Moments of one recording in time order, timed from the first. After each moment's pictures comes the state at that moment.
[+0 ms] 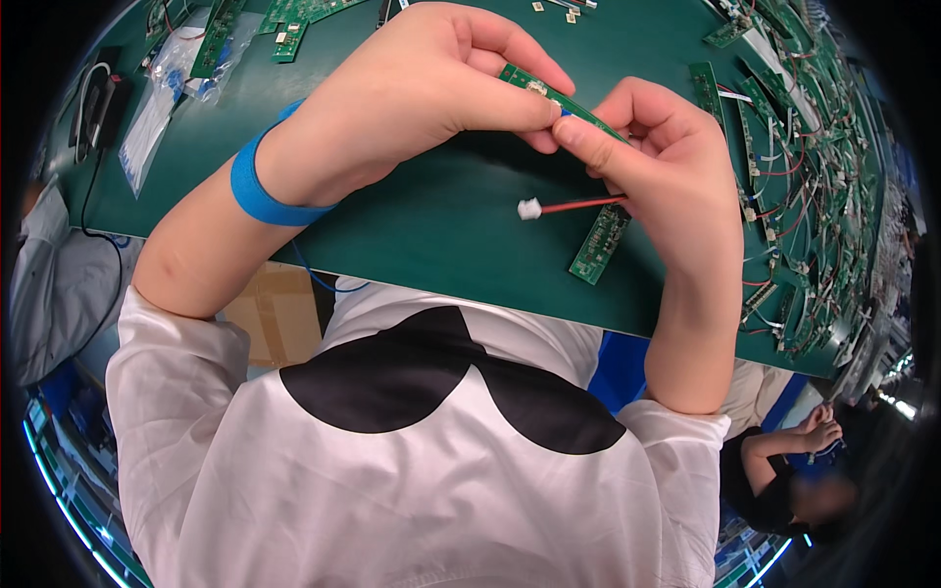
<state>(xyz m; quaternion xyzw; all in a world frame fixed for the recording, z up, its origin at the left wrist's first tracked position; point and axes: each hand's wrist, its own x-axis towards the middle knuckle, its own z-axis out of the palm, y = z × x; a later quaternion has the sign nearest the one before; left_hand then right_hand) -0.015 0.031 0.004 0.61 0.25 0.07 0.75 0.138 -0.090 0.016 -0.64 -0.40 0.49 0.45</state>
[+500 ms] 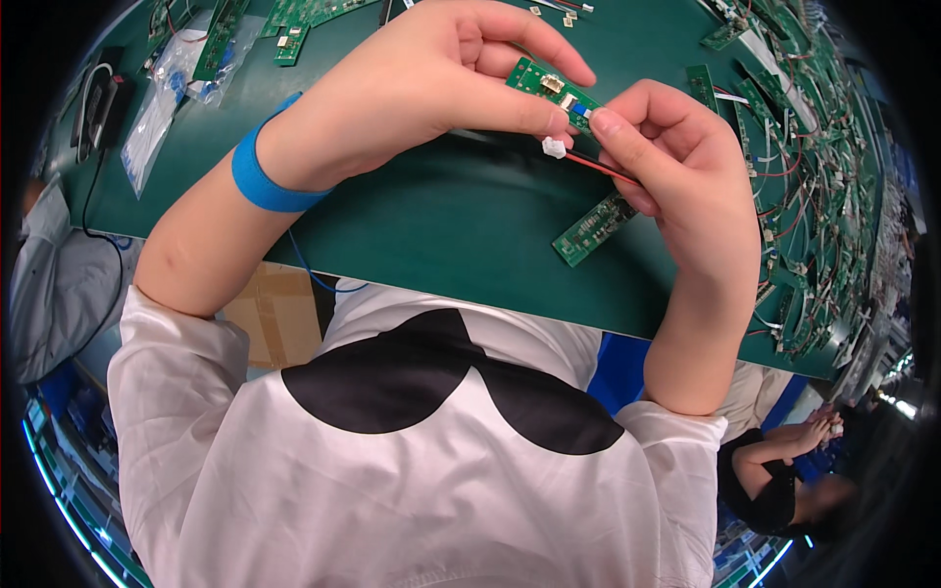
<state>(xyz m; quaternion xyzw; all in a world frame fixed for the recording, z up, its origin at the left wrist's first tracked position) -0.012 0.035 0.007 0.46 0.18 0.04 0.87 0.151 -0.095 0.021 -0.61 -0.36 0.54 0.46</state>
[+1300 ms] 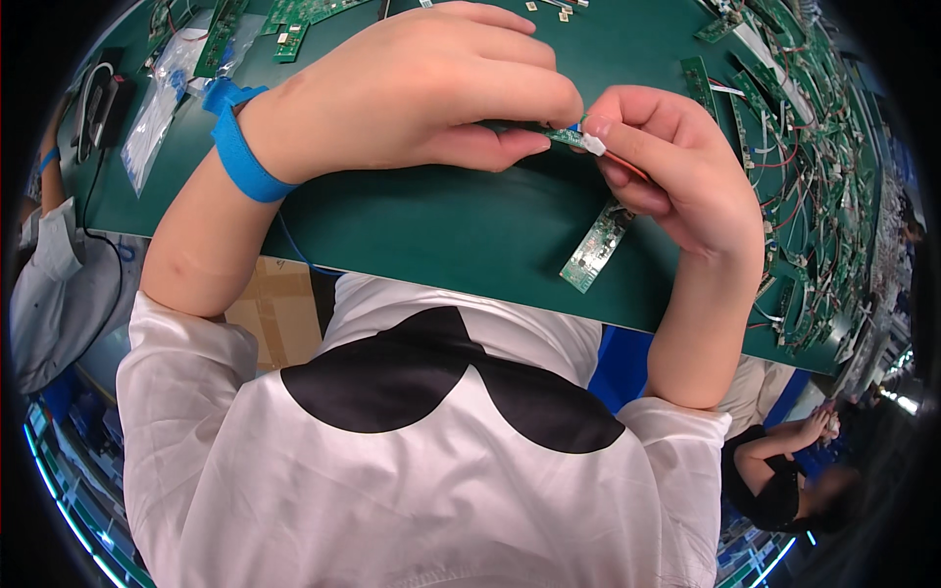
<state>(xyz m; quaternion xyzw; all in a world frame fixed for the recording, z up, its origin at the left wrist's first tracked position) 0.006 0.069 -0.004 0.81 -0.37 0.46 -0.08 0.162 -0.093 0.019 -0.52 -0.30 0.68 0.42</state>
